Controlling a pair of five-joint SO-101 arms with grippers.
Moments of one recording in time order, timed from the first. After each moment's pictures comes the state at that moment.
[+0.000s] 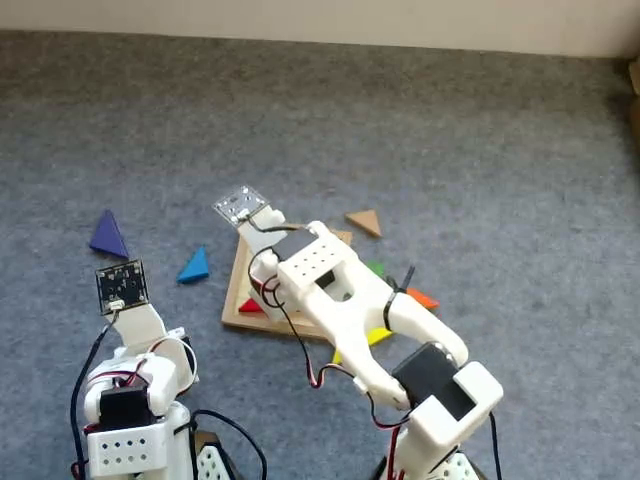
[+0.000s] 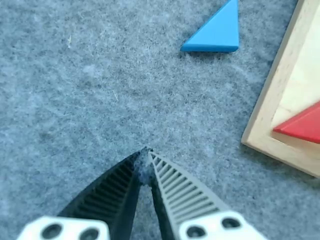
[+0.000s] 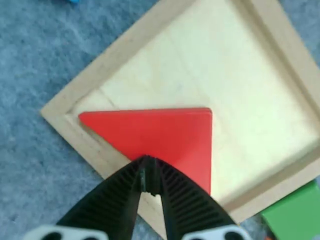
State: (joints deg) left arm -14.2 -102.2 96.0 75.8 14.1; right arm -45.0 7.7 21.6 56.6 7.2
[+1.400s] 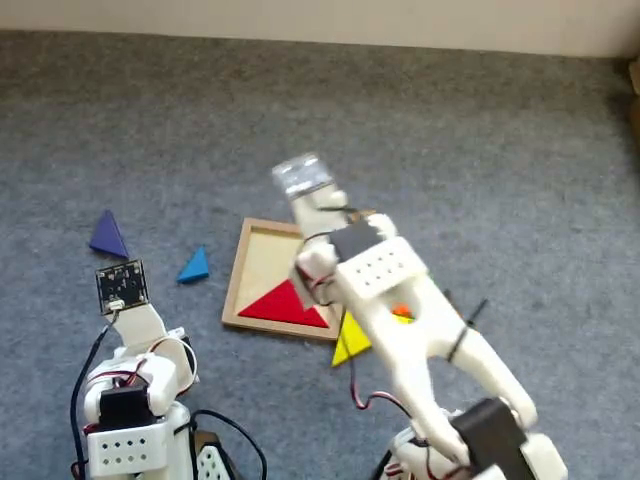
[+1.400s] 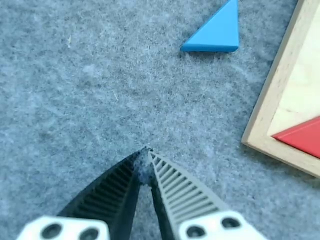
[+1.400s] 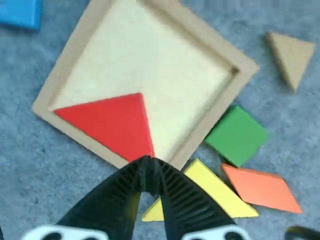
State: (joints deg) left arm -14.2 -102.2 96.0 75.8 14.1; right arm -35.0 -16.4 26.9 67.8 -3.3
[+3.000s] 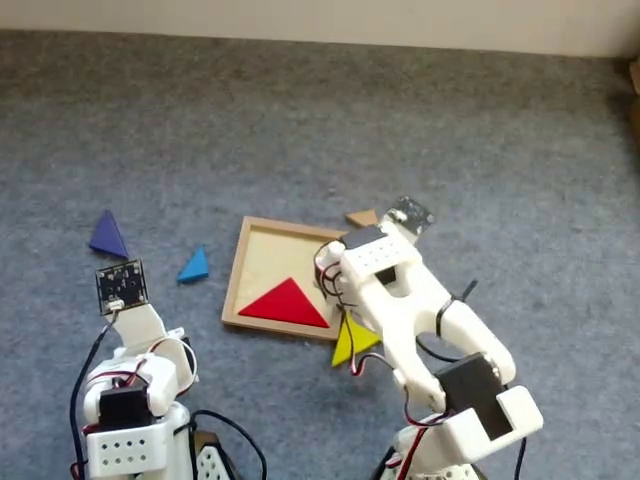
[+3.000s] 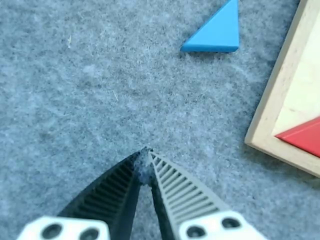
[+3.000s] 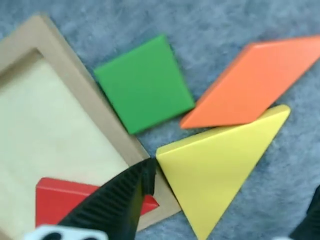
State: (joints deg) left arm -14.2 -102.2 96.0 75.8 14.1; right arm -30.1 0.6 33.7 60.2 -61.3
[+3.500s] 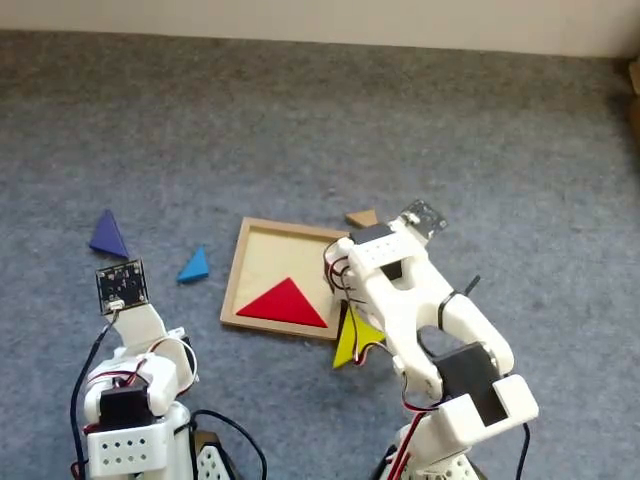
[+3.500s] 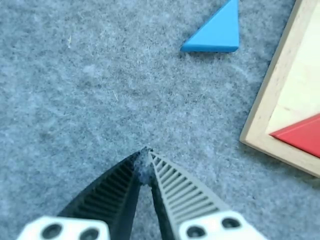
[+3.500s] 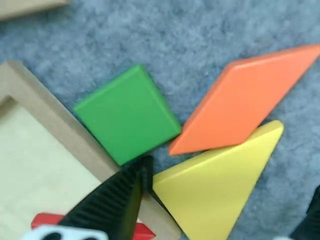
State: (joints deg) left arm -14.2 -102.2 96.0 75.8 14.1; right arm -27.8 2.5 33.8 58.0 -63.6
